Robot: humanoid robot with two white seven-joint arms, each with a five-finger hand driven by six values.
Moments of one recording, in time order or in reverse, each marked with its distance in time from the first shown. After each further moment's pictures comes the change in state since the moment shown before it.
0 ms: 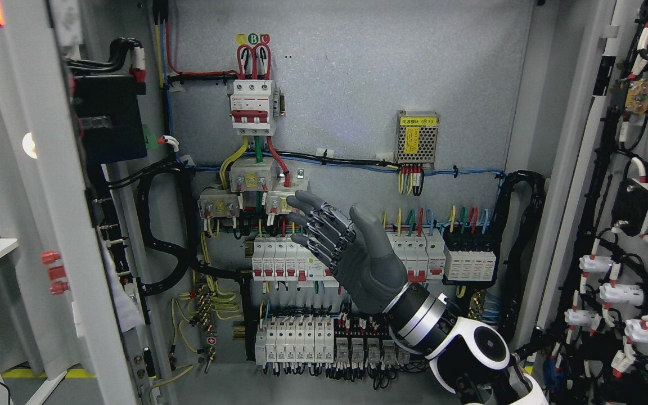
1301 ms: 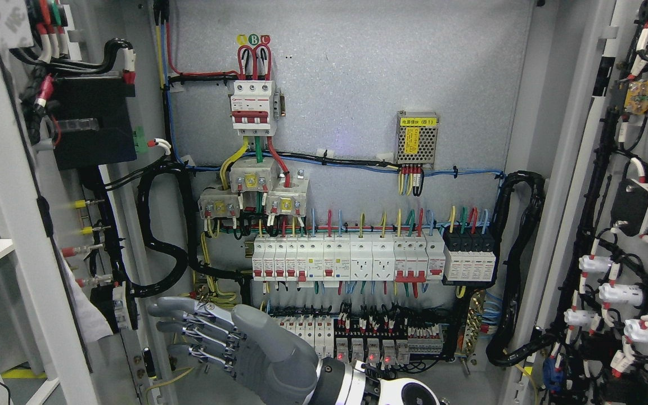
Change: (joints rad) left arm -0.001 -0.003 -0.001 0.003 0.000 0.000 0.008; right arm 0.034 0.000 0.304 -0.068 -0.127 -0.003 0.049
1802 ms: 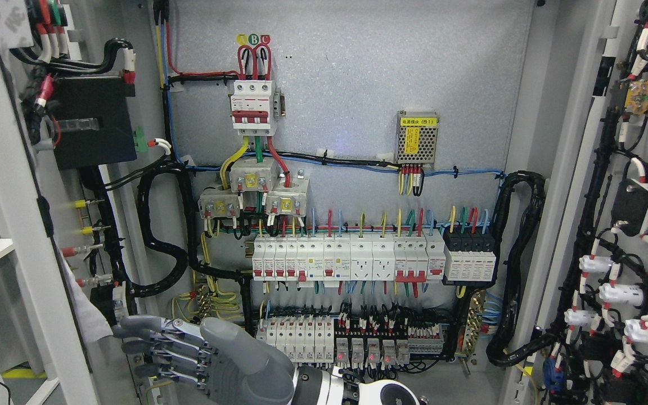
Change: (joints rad) left arm 0.002 0.016 0.000 0.001 0.000 0.000 0.001; right arm -0.033 0.000 0.082 0.009 -0.062 0.000 -0.007
